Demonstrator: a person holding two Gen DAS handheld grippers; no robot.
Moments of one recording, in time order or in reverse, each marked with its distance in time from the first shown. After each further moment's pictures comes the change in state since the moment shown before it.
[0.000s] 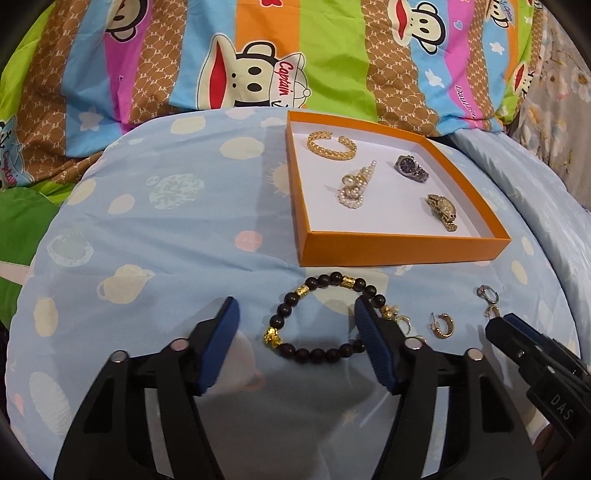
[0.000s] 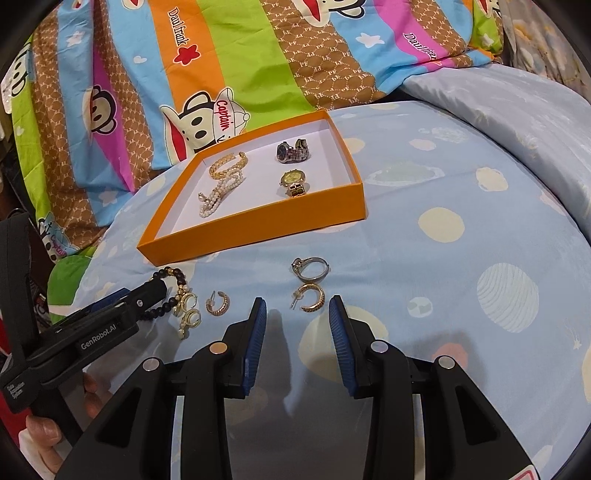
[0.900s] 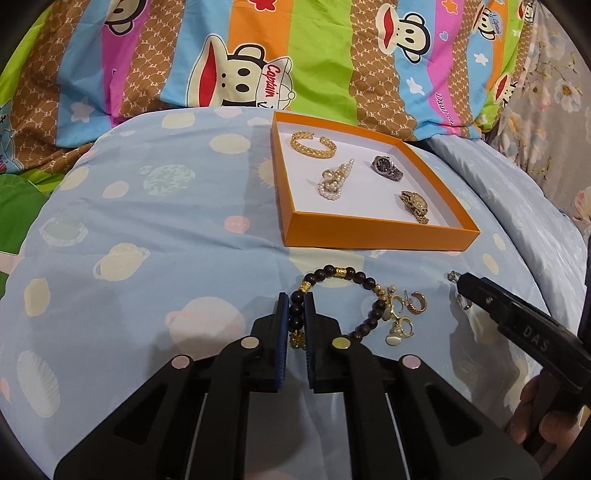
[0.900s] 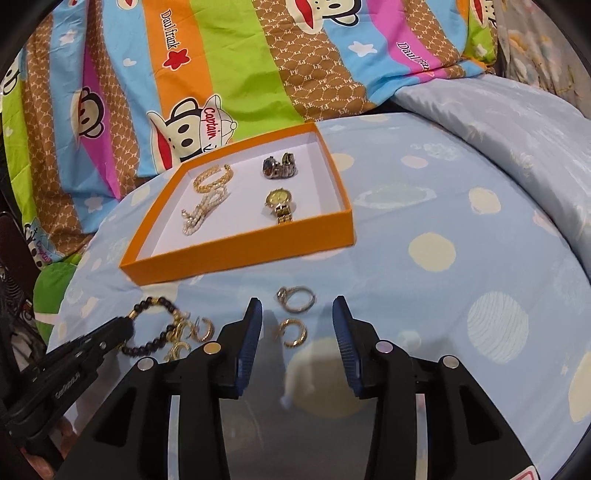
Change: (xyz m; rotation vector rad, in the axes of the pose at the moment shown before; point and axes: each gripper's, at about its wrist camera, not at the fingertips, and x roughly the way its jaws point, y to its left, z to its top) left arm -0.016 0.007 -0.015 -0.025 -0.014 -0.101; right arm 0.010 -0.001 0.016 -0.014 -0.014 -0.057
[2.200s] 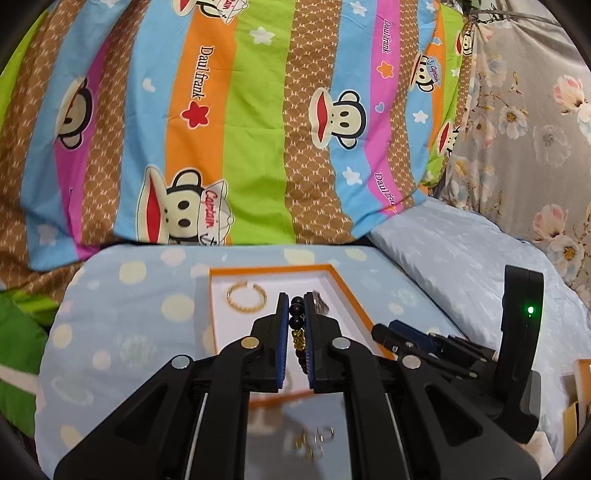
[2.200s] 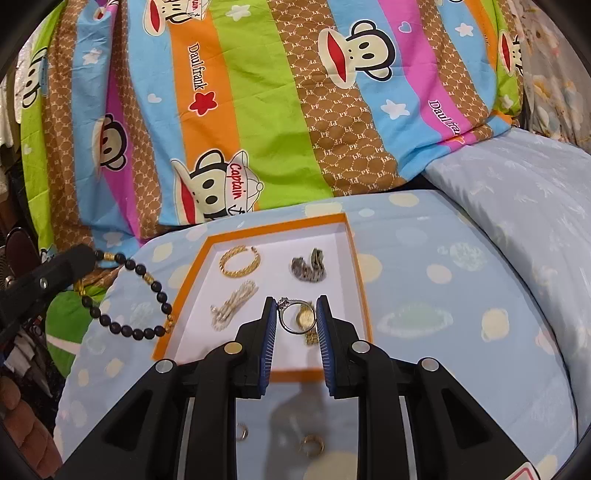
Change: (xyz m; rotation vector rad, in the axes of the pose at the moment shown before) left arm -0.064 -0.058 0.114 0.137 -0.279 -0.132; right arm -0.012 0.015 0.087 -0.063 -0.144 0.061
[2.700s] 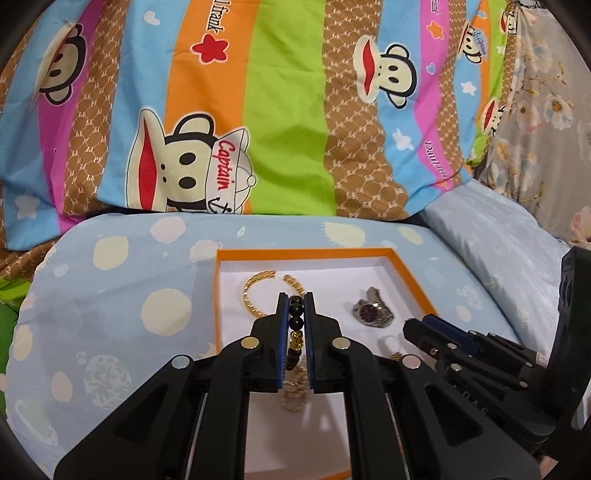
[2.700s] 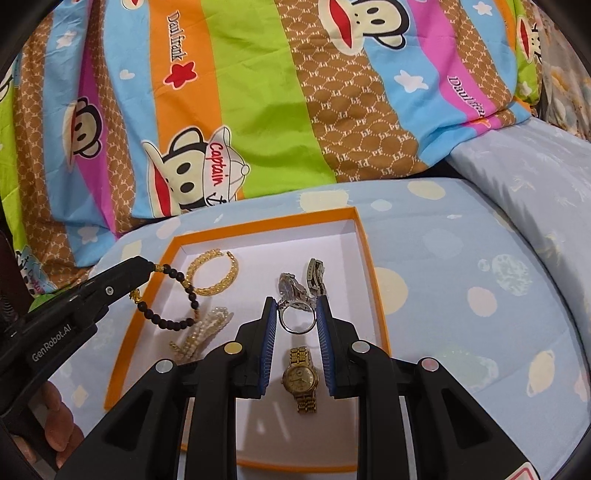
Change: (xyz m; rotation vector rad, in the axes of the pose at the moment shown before) left arm 0.119 0.045 -0.014 -0.050 0.132 0.076; right arm 0.084 -0.005 0.014 -0.003 0.087 -0.016
